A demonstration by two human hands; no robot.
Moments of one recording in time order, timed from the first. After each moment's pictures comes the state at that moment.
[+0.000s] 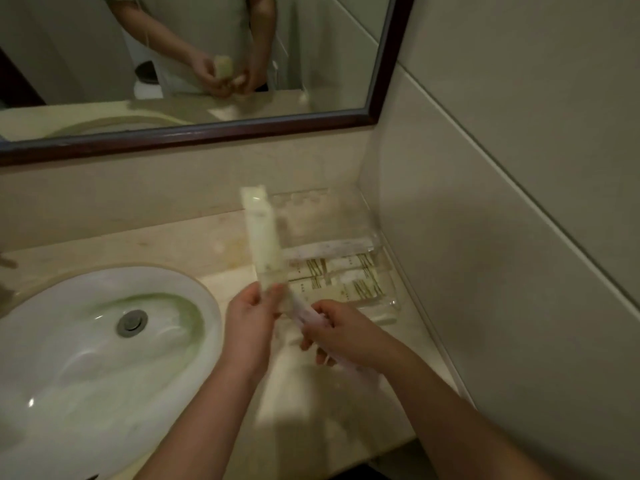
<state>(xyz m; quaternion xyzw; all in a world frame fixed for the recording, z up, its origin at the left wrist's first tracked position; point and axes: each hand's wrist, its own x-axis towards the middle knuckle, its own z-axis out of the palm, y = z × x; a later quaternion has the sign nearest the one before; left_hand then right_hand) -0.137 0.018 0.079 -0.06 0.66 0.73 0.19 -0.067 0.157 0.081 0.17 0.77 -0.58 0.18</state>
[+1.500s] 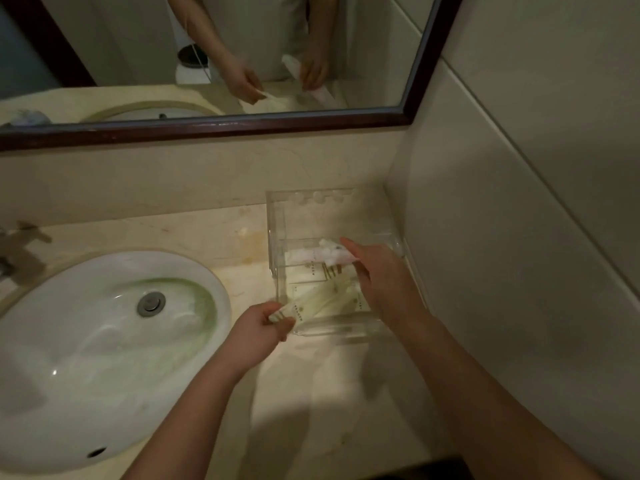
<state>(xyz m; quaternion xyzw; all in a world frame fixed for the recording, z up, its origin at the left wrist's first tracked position) -0.158 0.002 0.039 0.04 0.82 0.48 0.31 -0.128 0.229 0.062 0.04 0.95 -0.28 -0.14</state>
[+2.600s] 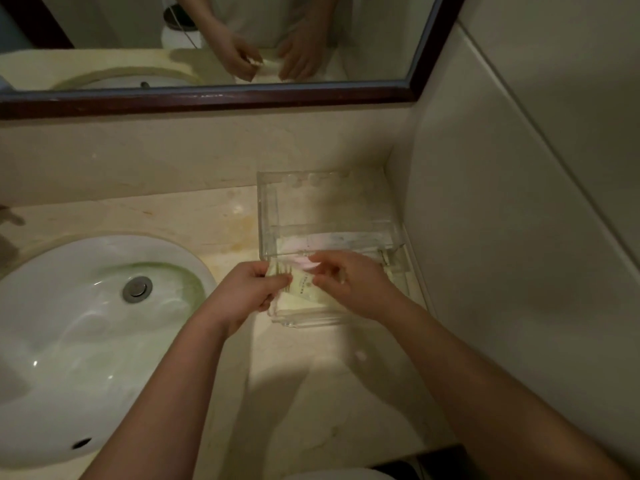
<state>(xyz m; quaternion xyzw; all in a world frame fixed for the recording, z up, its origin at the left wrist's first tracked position) -0.205 0.022 0.043 0.00 0.71 0.60 0.36 -0.143 0.222 0.045 0.04 0.92 -0.37 0.06</state>
